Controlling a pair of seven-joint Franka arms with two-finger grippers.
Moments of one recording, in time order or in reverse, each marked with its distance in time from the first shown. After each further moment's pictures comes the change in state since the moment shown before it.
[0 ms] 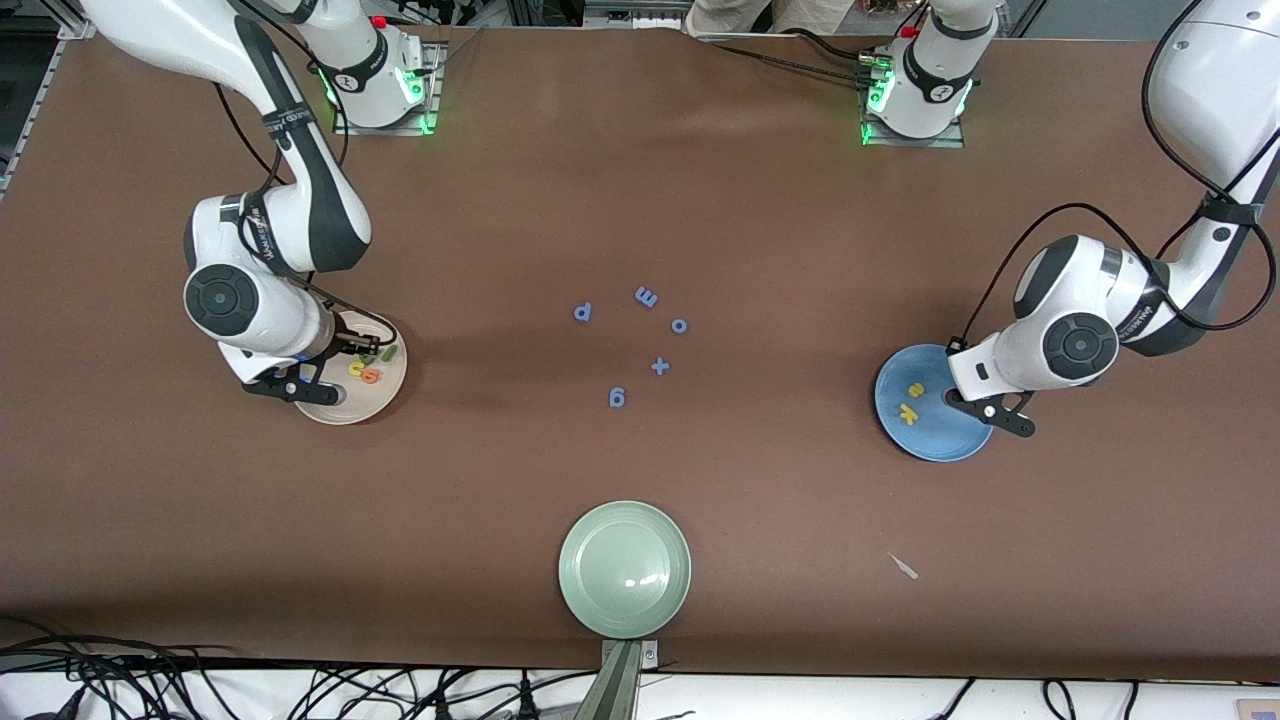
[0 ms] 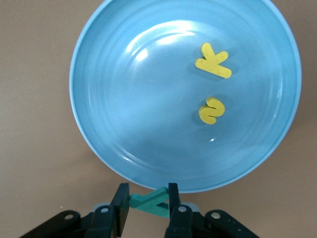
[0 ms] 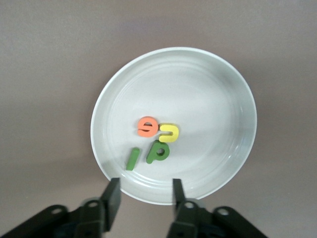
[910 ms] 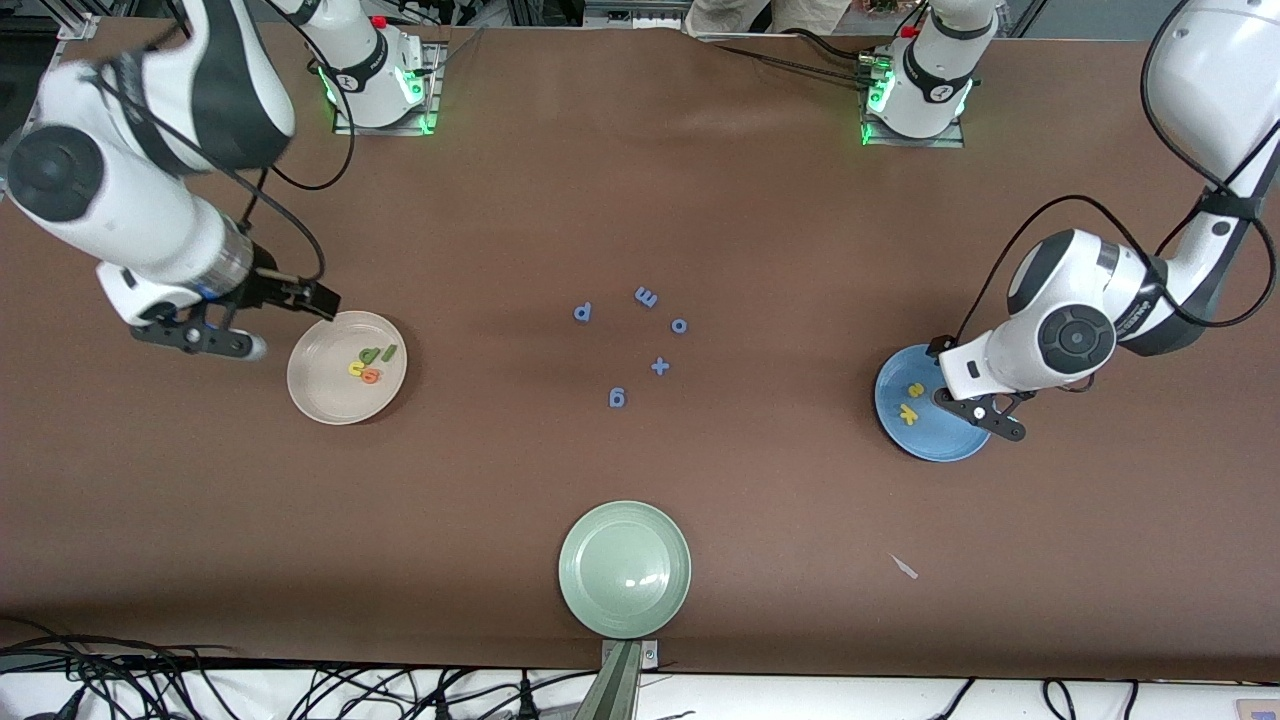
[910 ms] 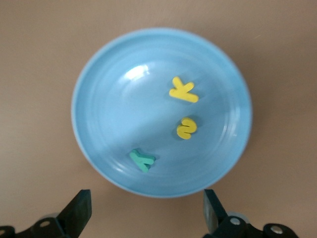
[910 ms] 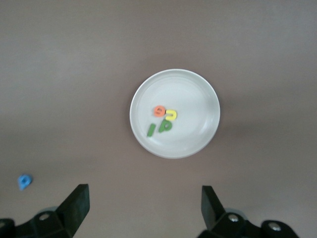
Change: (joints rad) left arm 0.003 -0.061 -0.097 0.047 -0.006 -0.051 0.043; right arm 0.004 -0.264 0.001 0.219 0.061 -0.387 -0.043
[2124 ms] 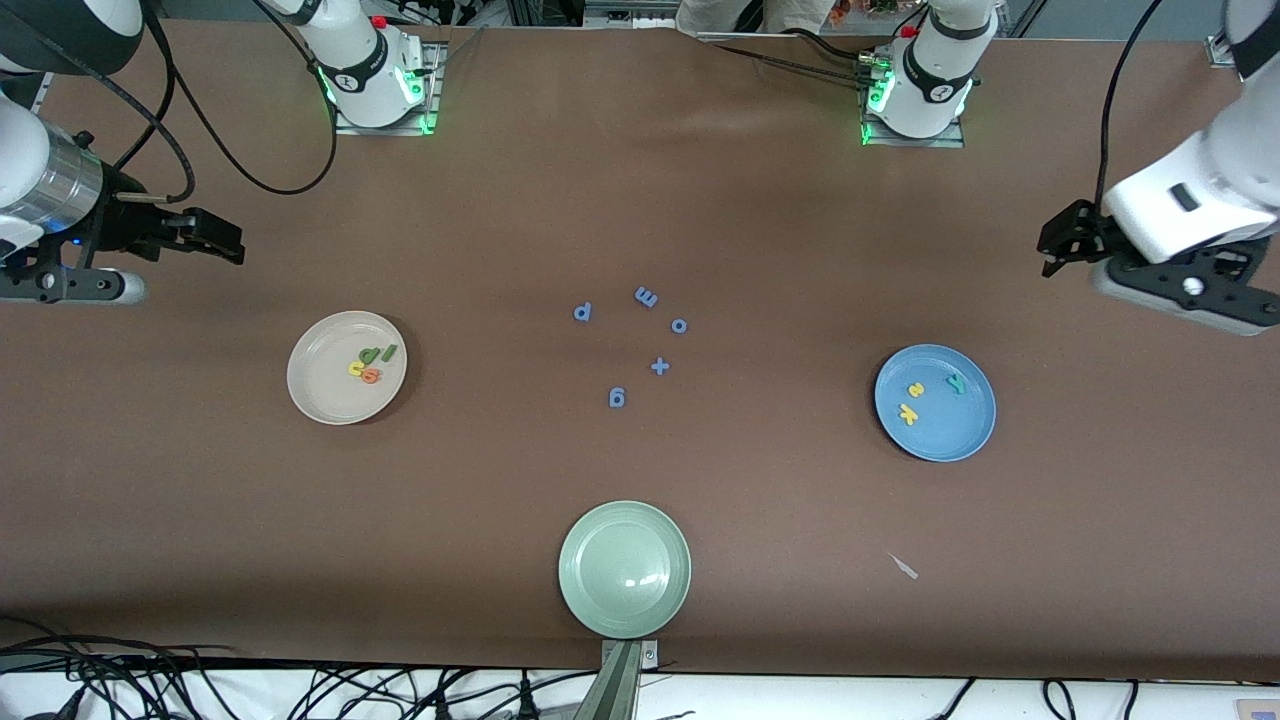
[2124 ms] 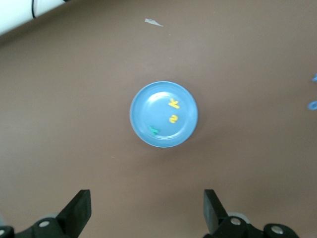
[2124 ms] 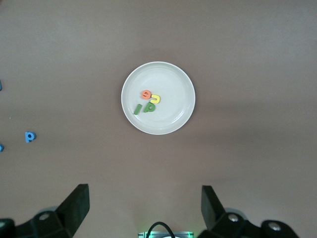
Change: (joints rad) left arm -0.129 -0.337 0.133 0.484 -0.420 -0.488 0.079; right arm 0.004 0.006 -0.102 0.206 0.025 -0.239 -0.225
